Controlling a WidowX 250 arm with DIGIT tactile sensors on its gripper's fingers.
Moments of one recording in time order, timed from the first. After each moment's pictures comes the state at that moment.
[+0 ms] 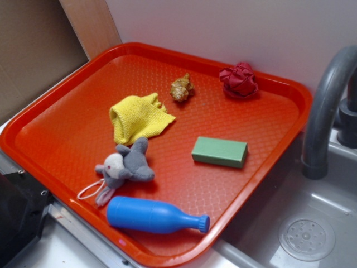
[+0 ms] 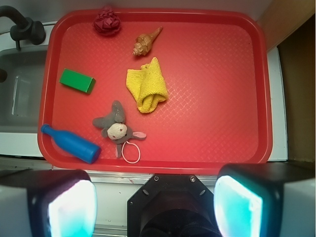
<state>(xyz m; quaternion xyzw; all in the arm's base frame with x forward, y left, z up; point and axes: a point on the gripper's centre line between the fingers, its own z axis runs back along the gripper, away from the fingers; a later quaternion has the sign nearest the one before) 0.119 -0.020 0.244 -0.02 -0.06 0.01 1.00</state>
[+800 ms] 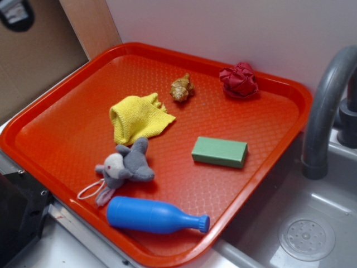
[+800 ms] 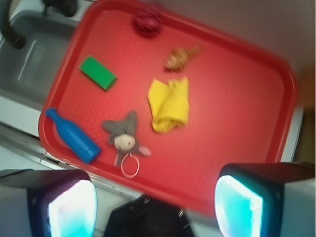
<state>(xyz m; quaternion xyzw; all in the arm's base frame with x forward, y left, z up) 0.176 -0.062 0.233 0.02 -0.03 -0.22 0.97</state>
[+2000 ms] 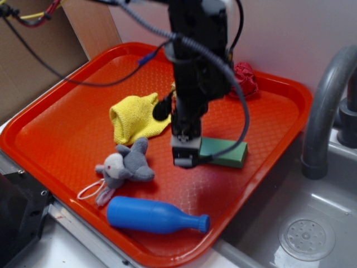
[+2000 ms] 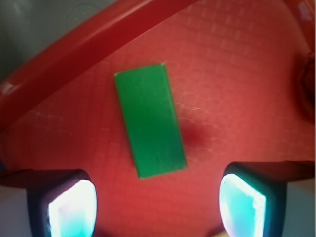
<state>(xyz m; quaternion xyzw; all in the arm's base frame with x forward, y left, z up) 0.234 -0.160 0.056 0.05 0.02 -0.47 0.88</state>
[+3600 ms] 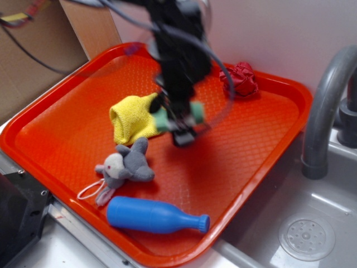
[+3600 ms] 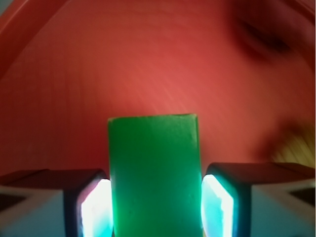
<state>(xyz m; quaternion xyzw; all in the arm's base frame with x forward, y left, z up) 0.242 -0.105 0.083 0.06 0.01 -0.26 0.96</state>
